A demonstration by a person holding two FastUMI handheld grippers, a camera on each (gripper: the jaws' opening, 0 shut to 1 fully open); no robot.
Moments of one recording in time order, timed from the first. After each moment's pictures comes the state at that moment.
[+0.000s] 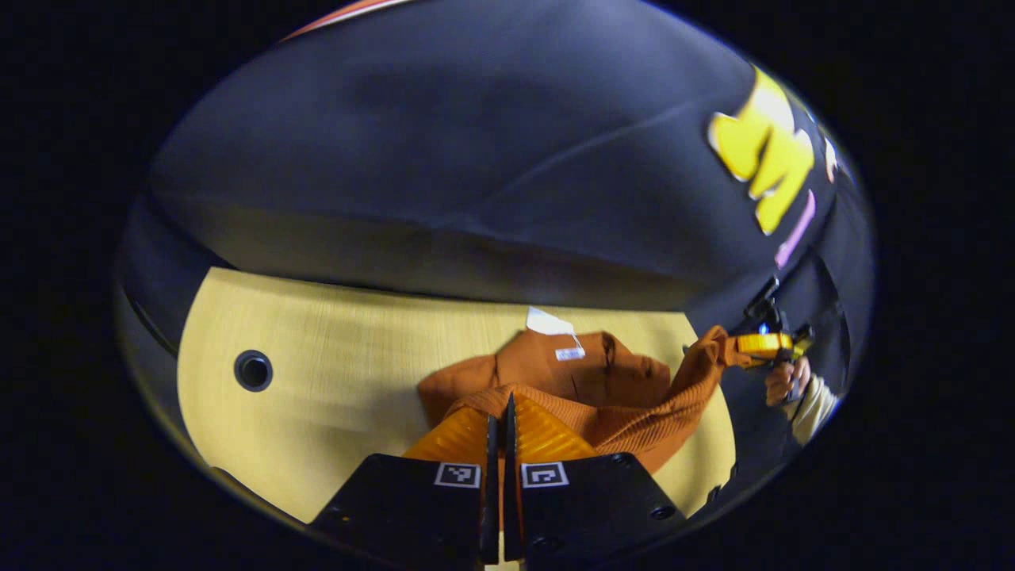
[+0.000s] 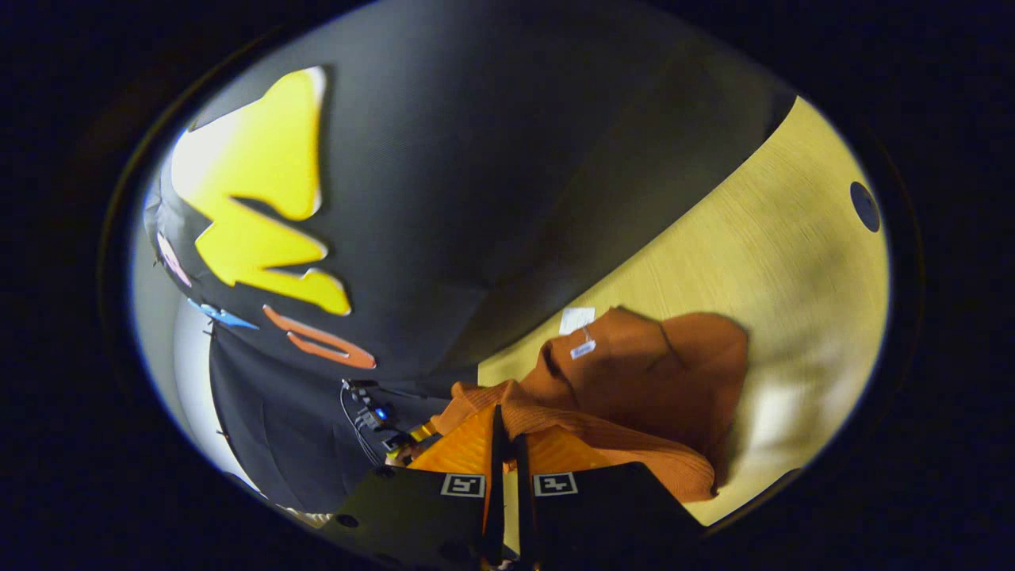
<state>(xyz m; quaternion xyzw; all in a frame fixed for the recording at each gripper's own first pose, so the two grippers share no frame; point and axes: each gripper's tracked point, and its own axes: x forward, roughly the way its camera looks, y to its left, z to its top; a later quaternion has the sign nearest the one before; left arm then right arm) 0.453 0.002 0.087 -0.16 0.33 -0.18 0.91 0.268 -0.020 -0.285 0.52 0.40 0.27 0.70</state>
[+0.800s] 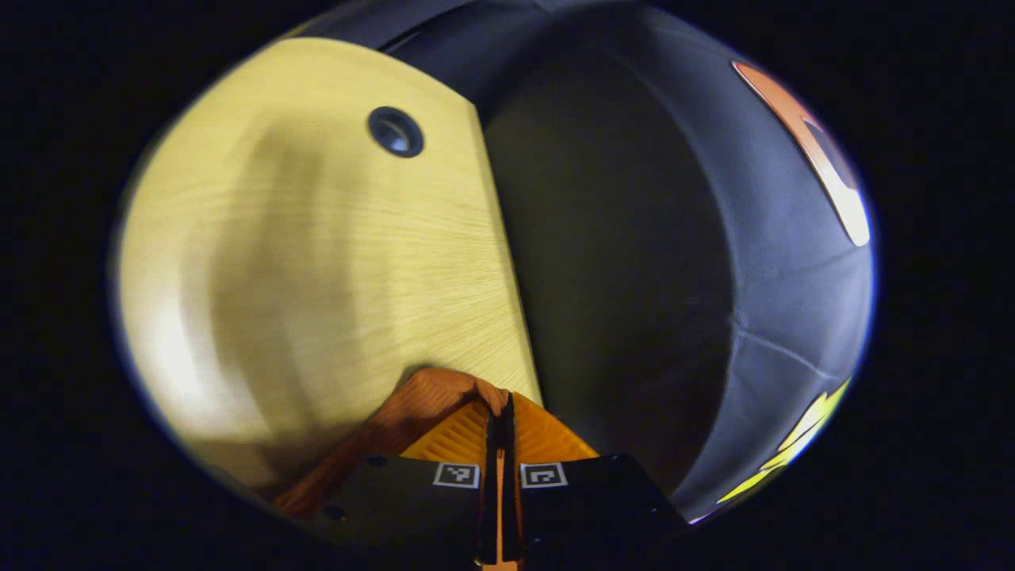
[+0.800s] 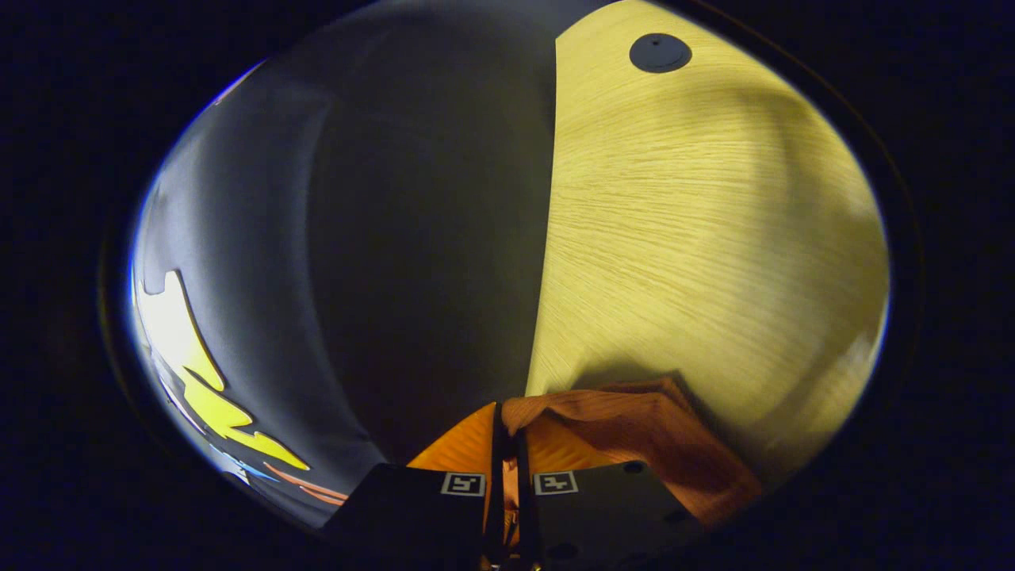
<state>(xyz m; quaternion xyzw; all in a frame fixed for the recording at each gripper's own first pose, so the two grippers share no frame) 0.483 -0.020 0.044 -0.63 0.12 0.08 0.76 0.267 -0.125 -0.366 0.72 0.23 0.02 0.66</state>
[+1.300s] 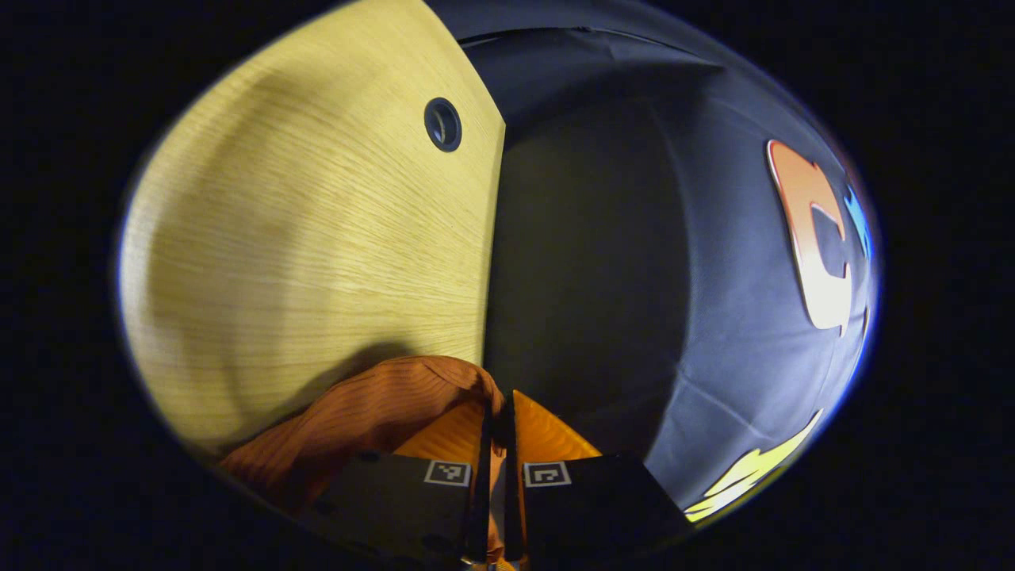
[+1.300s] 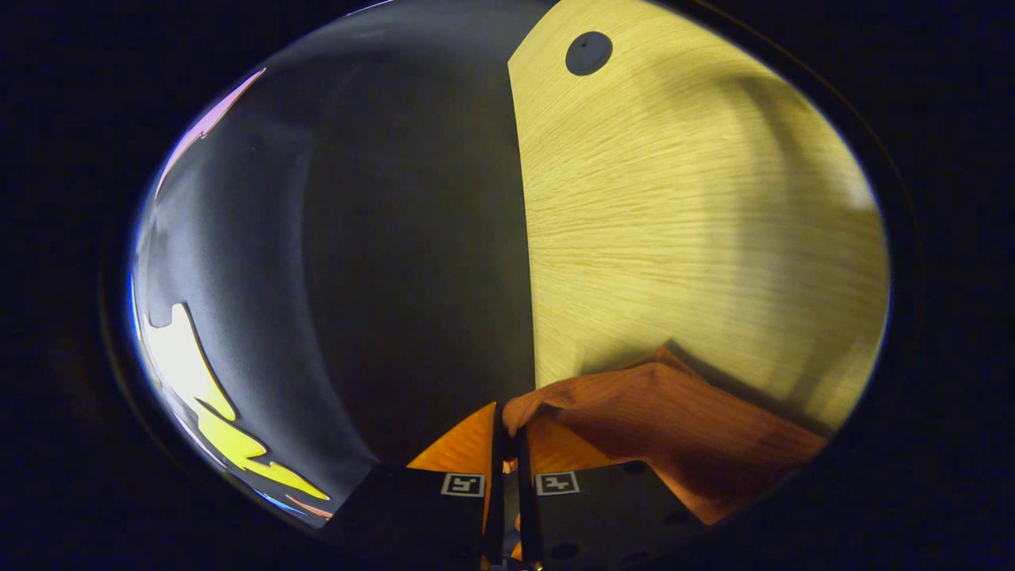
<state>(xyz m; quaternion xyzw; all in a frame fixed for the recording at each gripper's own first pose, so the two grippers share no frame) 0.457 -0.024 0.071 -0.72 0.01 0.07 0.69 0.269 -0.121 -0.360 0.76 0.18 -0.02 0.62</state>
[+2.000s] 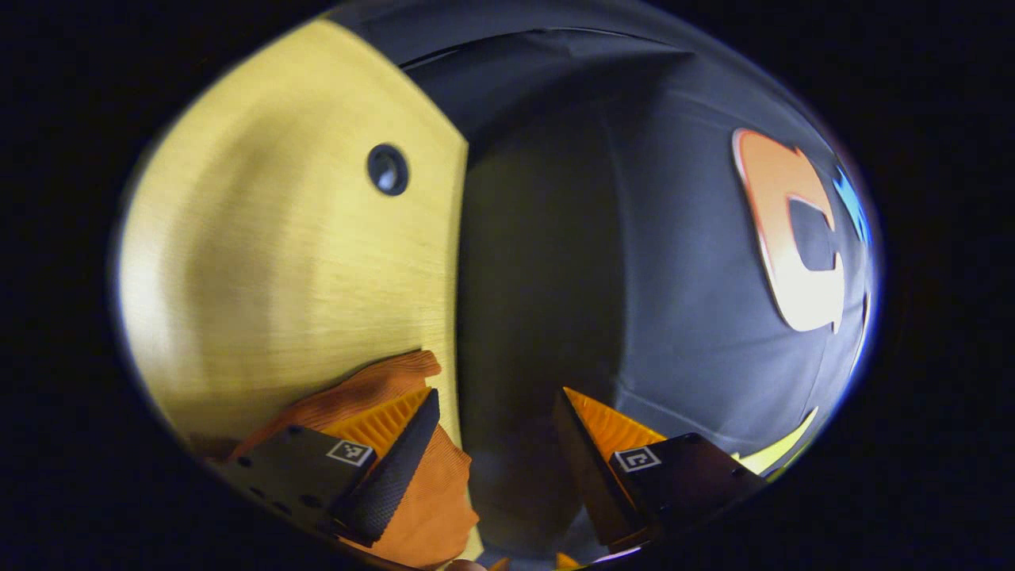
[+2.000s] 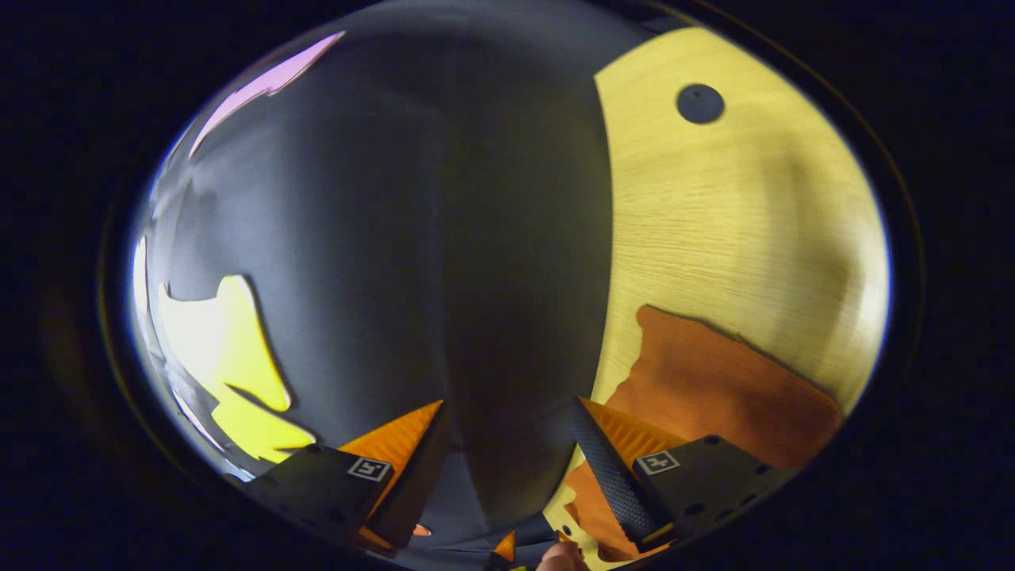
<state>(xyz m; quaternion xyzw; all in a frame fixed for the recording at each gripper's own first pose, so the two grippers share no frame) 0.429 -0.005 0.140 -0.63 0.04 0.07 0.77 0.259 -0.160 -0.308 0.71 0.18 0.03 0.68</state>
